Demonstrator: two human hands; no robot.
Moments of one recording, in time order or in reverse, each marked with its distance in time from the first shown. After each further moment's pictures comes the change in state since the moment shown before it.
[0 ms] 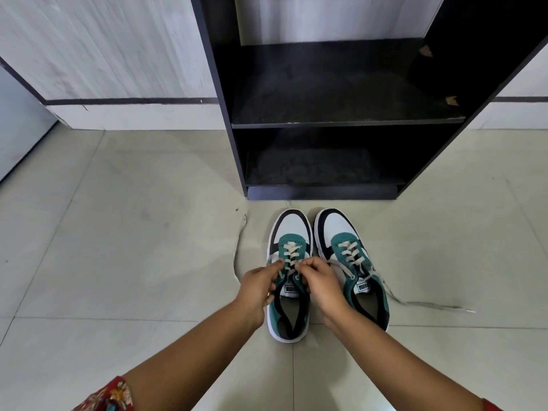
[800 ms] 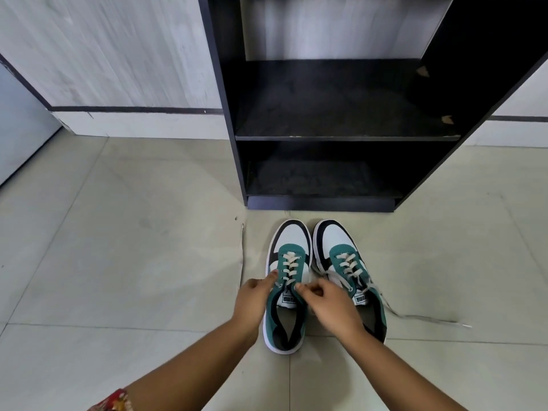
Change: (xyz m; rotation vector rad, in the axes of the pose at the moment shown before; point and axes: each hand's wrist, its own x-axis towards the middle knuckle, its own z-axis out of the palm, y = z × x) left_hand 0.011 -0.015 -0.009 0.204 0.075 0.082; right_hand -0.012 0.000 -0.026 -0.670 -0.021 -0.080
